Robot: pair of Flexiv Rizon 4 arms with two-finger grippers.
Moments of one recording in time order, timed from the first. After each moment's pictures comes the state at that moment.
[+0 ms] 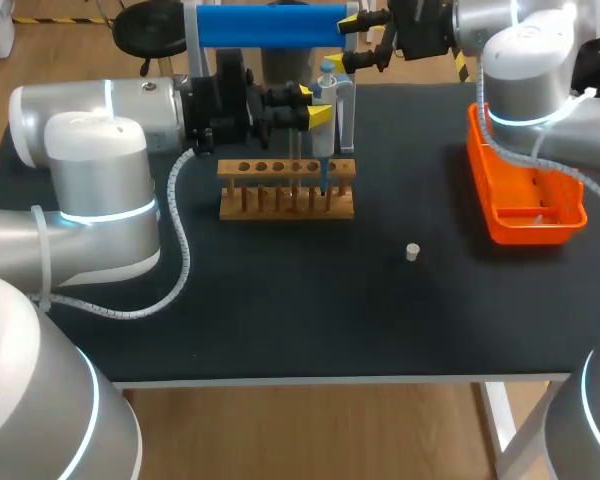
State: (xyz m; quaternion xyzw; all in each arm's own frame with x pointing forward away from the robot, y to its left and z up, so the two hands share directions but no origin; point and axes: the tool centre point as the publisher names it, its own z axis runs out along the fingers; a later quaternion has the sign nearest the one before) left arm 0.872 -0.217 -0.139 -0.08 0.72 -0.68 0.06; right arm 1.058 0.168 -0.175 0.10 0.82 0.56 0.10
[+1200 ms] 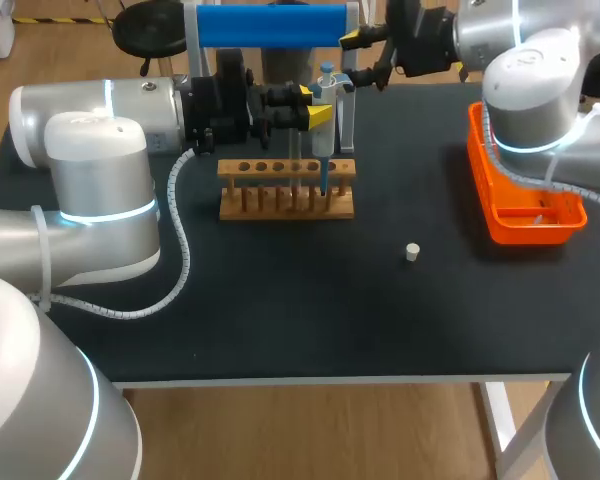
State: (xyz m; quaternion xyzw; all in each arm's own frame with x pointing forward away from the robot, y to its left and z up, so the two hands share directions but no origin) left arm 0.872 -0.217 -0.139 -0.08 0.72 -0.68 0.06; right arm 1.014 0.167 -0.177 0.12 0.83 0.54 0.11
